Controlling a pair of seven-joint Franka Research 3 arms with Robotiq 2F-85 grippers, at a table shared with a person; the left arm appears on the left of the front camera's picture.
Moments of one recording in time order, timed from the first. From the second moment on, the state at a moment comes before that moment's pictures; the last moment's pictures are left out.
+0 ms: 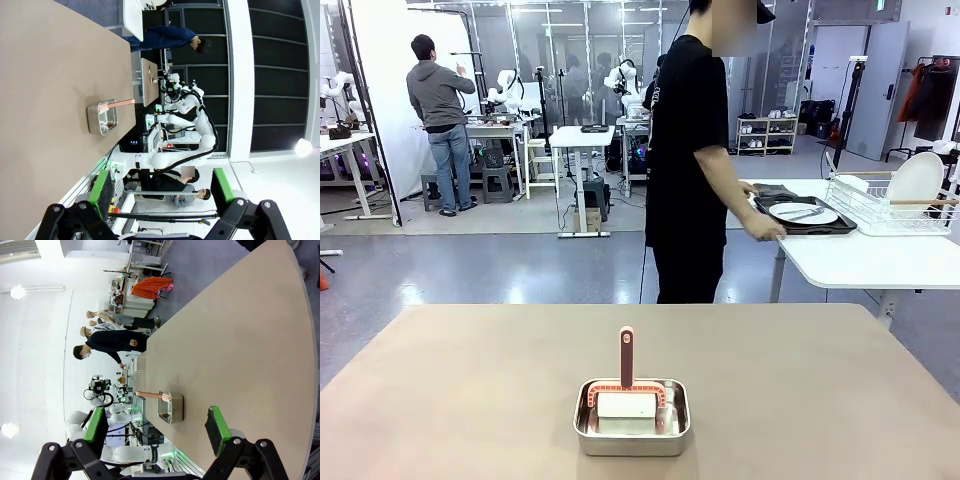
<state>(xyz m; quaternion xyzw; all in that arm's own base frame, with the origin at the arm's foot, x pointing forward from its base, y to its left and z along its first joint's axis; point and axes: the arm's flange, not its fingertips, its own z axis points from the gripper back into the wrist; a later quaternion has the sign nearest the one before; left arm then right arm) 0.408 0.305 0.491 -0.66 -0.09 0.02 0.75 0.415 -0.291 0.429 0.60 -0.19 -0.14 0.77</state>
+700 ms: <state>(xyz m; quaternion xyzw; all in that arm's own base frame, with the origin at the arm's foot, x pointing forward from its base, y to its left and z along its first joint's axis) 0.408 0.306 0.491 -0.66 -0.09 0.02 0.75 0.457 -0.205 0.541 0.50 -0.18 0.07 0.85</state>
